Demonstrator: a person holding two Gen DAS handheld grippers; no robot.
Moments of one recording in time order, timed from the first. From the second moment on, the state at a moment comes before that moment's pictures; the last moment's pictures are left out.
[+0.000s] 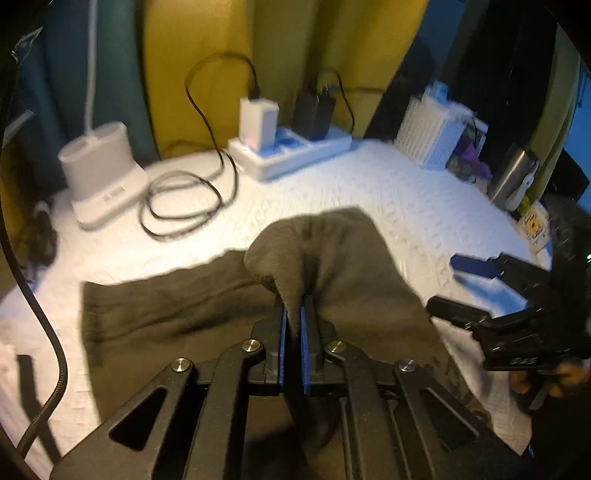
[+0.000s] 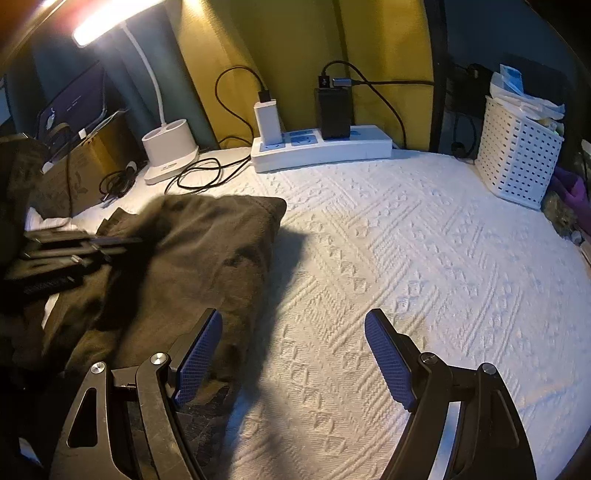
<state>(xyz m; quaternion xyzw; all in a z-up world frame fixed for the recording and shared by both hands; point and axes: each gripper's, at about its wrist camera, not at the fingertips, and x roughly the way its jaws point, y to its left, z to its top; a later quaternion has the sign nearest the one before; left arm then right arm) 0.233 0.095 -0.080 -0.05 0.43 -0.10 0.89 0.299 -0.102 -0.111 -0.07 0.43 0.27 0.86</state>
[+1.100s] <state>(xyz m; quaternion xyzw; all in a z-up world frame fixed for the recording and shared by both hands) 0.171 0.181 -0.080 -0.15 0.44 -0.03 0.89 0.292 -0.017 -0.120 -0.14 0.42 0.29 0.85</state>
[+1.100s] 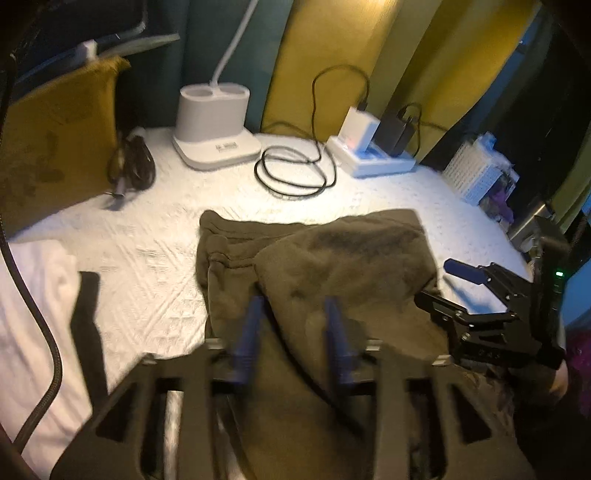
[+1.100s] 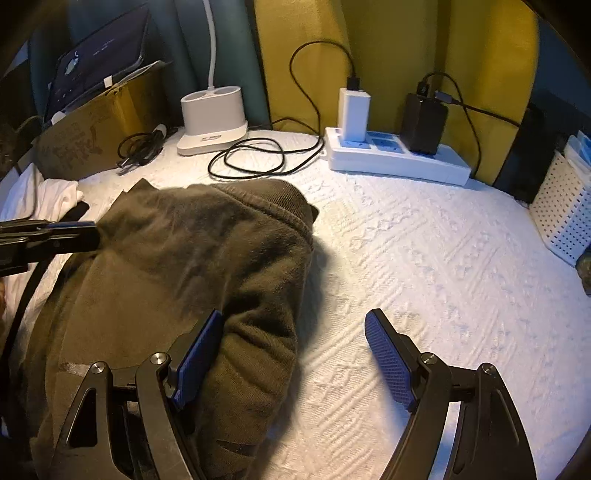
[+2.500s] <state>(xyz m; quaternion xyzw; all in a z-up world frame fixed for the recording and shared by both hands) 0.009 0.090 -0.058 -0.11 0.39 -0.12 0.91 0.135 -0.088 -0.083 -0.15 0.37 0.29 0.87</state>
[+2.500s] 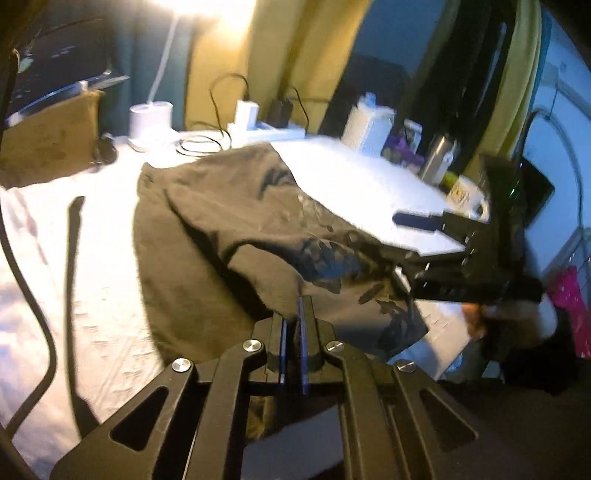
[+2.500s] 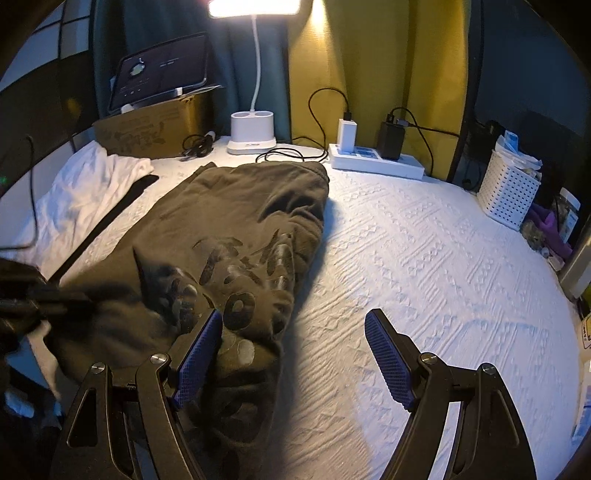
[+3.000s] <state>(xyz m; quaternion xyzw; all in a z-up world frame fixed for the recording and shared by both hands) -0.022 0.116 -0.094 -0.14 0.44 -0.07 0.88 0.101 -0.085 -0.124 -0.16 0.41 0.31 0.84</state>
